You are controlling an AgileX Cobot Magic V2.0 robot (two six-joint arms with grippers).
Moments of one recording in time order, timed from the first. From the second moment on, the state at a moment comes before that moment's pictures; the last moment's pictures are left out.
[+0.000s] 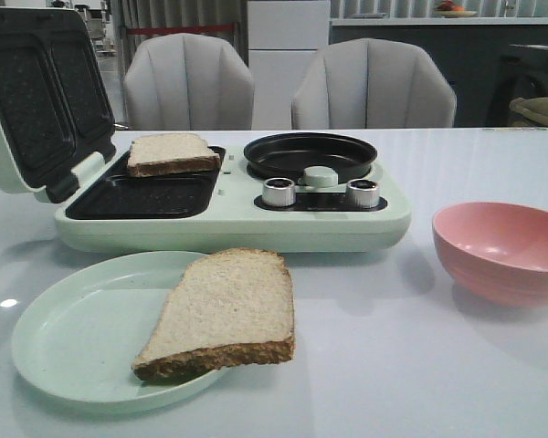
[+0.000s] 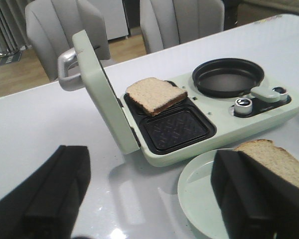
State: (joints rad) left arm -0.38 0.23 -0.56 0.09 0.64 0.04; right arm 0.05 -0.01 0.03 -0.09 0.03 0.09
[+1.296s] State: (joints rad) left arm -0.38 -0.01 -0.37 0.05 0.57 0.04; right arm 0.06 0.22 -0.30 -0.04 0.28 0.20
